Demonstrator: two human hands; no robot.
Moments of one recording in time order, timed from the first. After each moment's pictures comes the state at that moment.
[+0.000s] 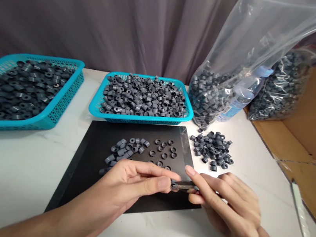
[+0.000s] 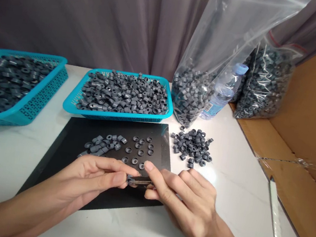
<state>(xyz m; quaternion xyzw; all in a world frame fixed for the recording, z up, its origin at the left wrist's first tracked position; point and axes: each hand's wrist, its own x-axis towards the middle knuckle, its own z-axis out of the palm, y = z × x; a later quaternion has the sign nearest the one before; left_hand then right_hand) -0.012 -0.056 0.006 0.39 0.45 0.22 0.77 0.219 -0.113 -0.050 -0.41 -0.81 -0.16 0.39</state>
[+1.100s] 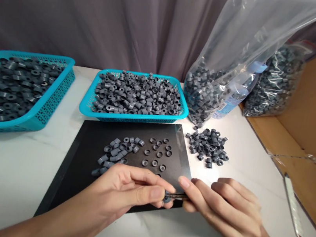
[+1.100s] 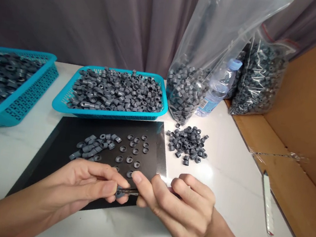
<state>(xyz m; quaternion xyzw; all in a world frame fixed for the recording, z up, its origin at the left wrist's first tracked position) -0.012 -0.051 0.005 0.41 0.39 0.14 0.81 0.219 -0.122 -0.022 -0.40 -0.85 -0.19 0.30</state>
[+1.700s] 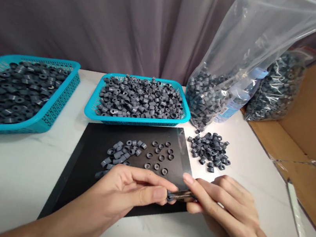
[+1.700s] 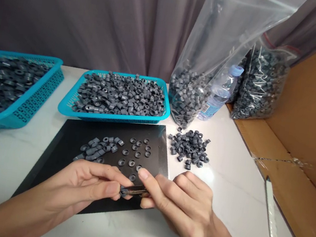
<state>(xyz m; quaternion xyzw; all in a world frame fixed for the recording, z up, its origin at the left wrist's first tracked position) -0.014 -0.052 0.004 0.41 0.41 0.17 0.80 0.220 -0.111 -0.043 -0.38 -0.83 -0.14 0.39</state>
